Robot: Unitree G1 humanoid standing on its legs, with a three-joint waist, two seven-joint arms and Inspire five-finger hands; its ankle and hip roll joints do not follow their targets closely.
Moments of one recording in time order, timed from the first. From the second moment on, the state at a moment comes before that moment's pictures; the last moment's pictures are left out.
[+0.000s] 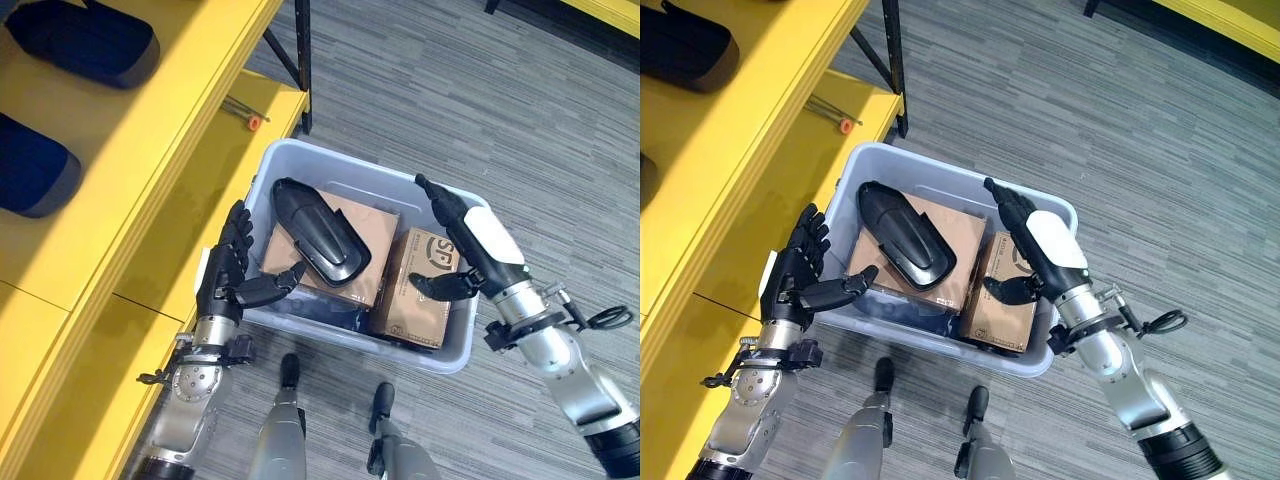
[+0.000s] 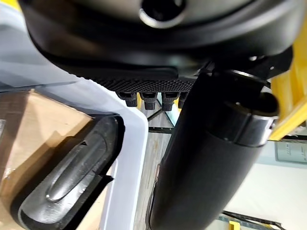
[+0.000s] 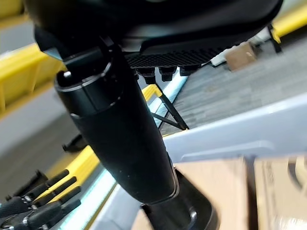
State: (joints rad) left arm 0.01 0.43 -0.11 -0.10 -0.38 -0.19 0.20; right arm -0.20 -0.81 0.19 -0.20 -0.29 -0.15 -0.11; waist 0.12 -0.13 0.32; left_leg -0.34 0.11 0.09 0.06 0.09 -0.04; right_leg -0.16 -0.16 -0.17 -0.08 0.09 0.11
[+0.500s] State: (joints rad) left arm 0.04 0.46 -0.10 -0.13 -0.38 -0.20 0.23; right arm -0.66 -1.13 0.67 -0.02 -0.49 -0.19 -0.08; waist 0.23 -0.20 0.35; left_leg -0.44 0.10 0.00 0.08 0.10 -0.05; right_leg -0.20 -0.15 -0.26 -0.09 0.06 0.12
